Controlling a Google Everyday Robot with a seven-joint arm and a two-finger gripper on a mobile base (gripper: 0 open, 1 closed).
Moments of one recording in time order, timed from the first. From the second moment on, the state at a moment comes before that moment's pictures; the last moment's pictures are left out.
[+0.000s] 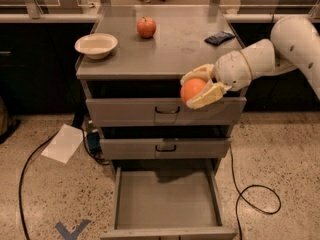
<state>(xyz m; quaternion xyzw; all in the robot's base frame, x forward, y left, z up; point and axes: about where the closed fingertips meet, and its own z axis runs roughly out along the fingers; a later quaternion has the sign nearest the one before) 0.583 -0.090 0.849 -0.65 0.56 0.36 0.37</state>
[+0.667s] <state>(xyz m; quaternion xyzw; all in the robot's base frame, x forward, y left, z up) 0.629 -0.078 0.895 -0.68 0.54 0.32 0.39</state>
